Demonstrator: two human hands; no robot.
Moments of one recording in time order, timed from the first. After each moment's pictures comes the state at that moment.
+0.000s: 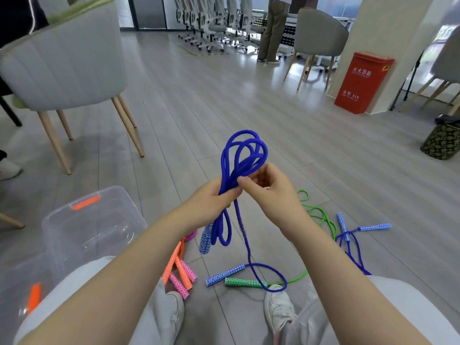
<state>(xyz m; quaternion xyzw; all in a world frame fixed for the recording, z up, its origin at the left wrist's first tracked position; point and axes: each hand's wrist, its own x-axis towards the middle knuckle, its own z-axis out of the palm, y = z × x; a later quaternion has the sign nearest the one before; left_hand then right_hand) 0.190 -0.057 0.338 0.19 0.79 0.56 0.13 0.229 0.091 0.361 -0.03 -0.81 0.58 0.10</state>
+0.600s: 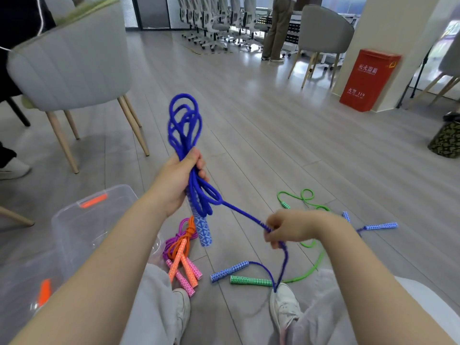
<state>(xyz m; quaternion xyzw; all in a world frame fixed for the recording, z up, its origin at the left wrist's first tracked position) 0.161 -0.099 0.359 0.04 0.58 0.81 0.08 0.223 0.139 0.329 0.06 -0.92 0.21 -0.33</state>
